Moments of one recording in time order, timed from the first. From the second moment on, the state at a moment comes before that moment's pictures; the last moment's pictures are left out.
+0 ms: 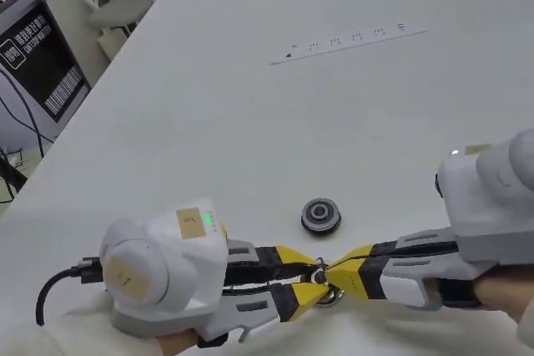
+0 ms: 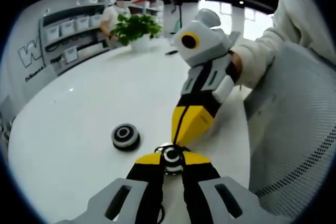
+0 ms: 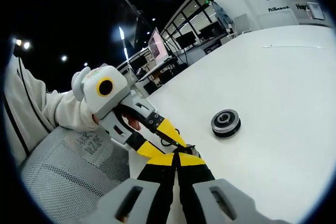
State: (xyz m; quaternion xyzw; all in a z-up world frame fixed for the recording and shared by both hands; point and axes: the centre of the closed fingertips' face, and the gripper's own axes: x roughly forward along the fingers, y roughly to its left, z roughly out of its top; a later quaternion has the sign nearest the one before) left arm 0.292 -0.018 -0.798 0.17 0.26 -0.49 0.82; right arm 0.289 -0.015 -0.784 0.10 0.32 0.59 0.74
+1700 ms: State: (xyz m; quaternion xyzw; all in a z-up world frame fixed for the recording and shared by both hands) left arm 0.284 -0.033 -0.752 0.16 0.24 -0.50 0.82; right arm 0.292 -0.040 -0.766 0.08 0.33 0.55 0.76
